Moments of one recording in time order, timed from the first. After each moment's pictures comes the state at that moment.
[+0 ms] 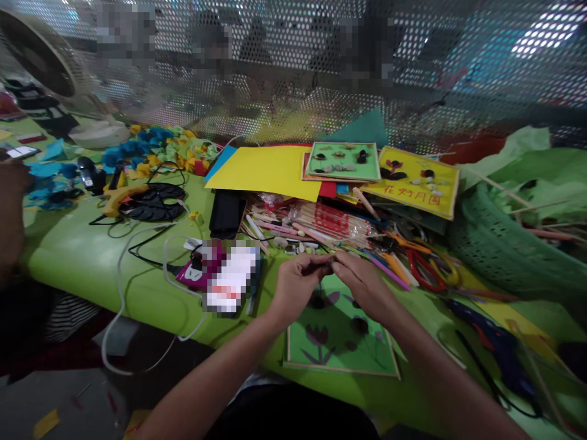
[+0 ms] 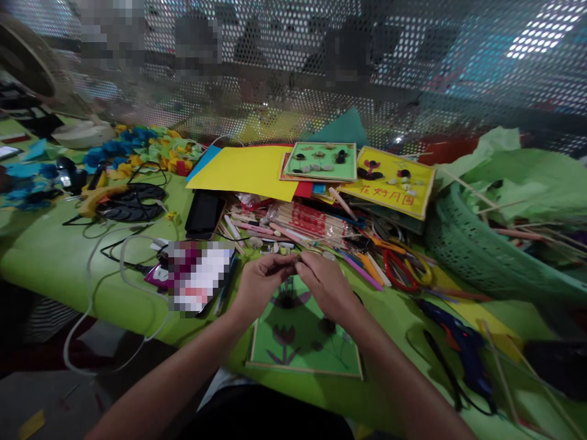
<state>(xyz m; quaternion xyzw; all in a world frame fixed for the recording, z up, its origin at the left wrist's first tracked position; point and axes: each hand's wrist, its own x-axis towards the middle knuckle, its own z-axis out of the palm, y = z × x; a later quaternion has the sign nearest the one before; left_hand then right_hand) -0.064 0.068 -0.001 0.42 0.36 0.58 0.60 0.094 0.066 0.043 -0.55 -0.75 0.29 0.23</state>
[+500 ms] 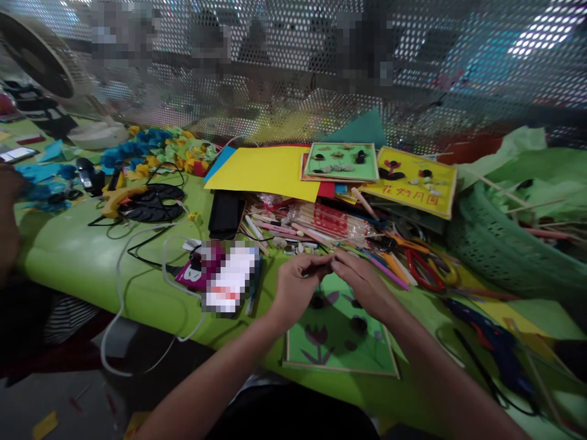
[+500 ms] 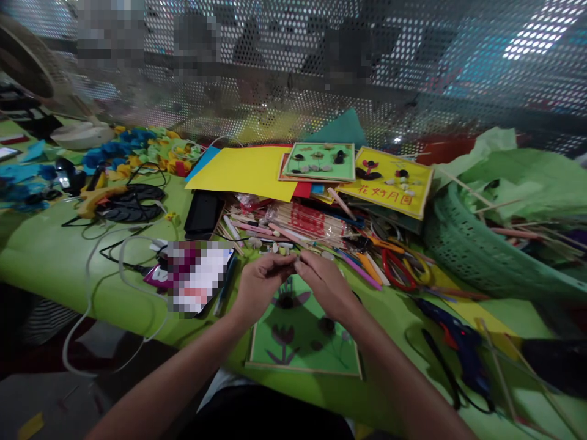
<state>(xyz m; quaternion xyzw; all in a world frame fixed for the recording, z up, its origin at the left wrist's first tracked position) -0.064 0.066 -0.001 0.46 0.37 0.59 0.55 0.098 0.069 0.037 -0.53 -0.73 0.35 0.26</state>
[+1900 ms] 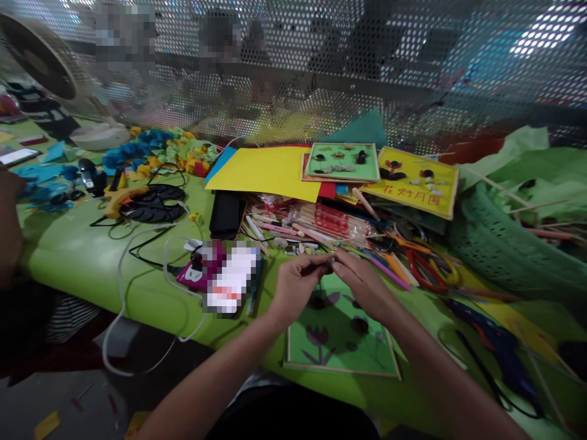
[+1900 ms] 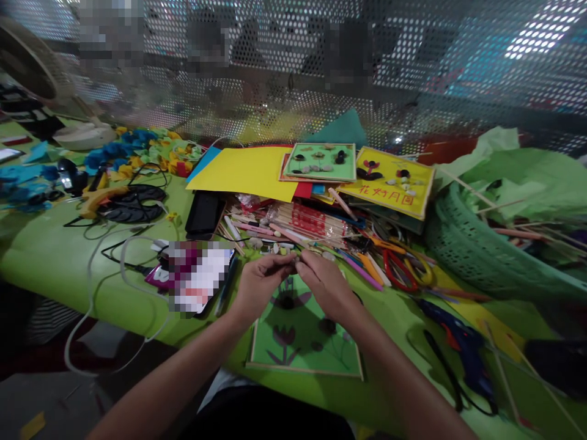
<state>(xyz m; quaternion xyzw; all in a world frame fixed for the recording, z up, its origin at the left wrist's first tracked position) -0.065 0.067 0.003 0.41 0.36 0.58 0.61 0.097 0.068 0.037 -0.53 -0.75 0.31 0.24</state>
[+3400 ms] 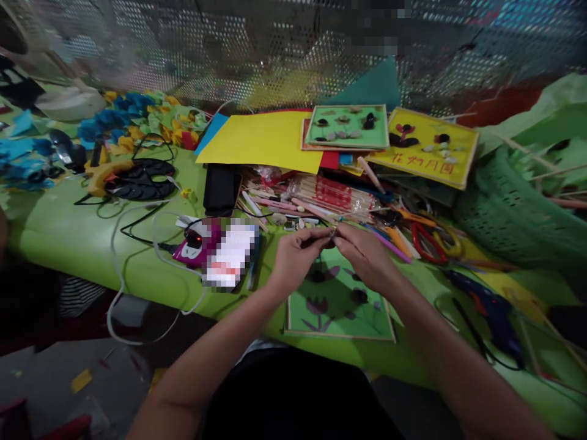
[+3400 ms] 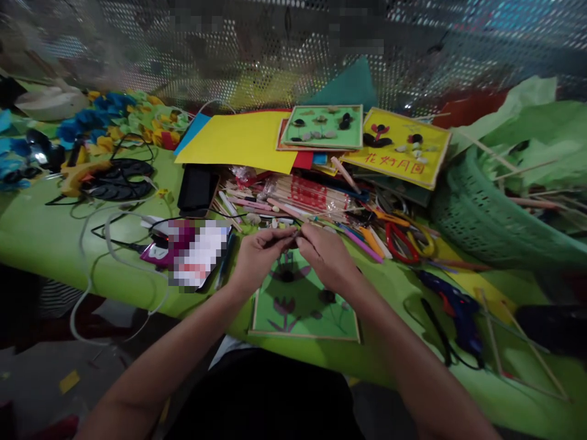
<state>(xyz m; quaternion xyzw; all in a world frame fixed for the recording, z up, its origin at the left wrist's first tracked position) -0.064 0.072 -0.003 0.43 0.35 0.56 0.61 0.096 0.069 0.044 -0.55 -0.77 0.25 0.22</state>
